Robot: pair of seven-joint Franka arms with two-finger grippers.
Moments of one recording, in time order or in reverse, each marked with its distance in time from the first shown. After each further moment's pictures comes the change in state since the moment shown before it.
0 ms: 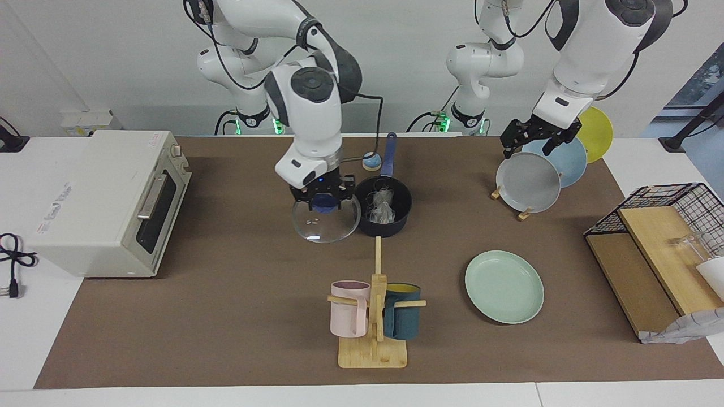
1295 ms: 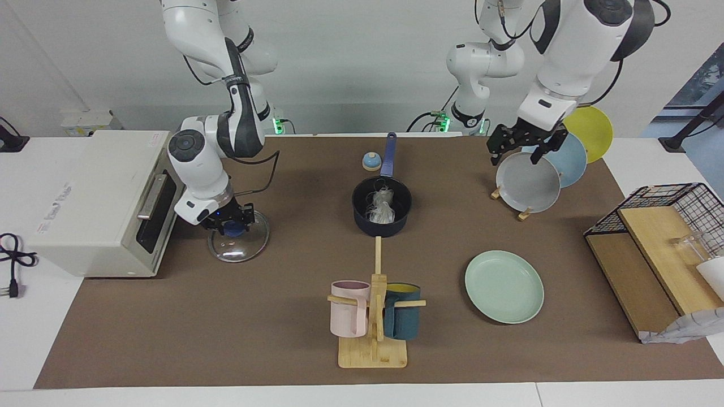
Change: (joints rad) left arm -0.084 0.014 -0.024 -0.037 -0.028 0.135 -0.064; right arm -0.327 -0.158 -0.003 -0.639 -0.002 0.480 -0.403
